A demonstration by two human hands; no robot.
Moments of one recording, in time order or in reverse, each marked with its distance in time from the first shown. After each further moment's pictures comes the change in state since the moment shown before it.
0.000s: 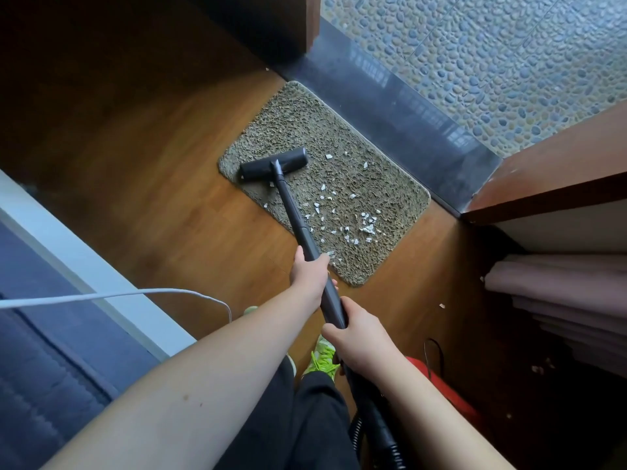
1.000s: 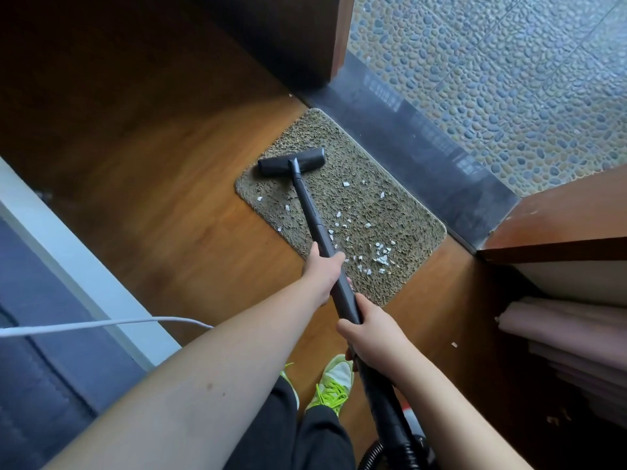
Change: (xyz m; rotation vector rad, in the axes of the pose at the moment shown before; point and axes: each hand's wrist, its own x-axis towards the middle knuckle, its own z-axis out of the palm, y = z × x) left_hand 0.035 0.073 -0.009 0.019 -0.105 0.035; right_hand 0.051 -0.055 -0.021 -0.012 0.014 -0.042
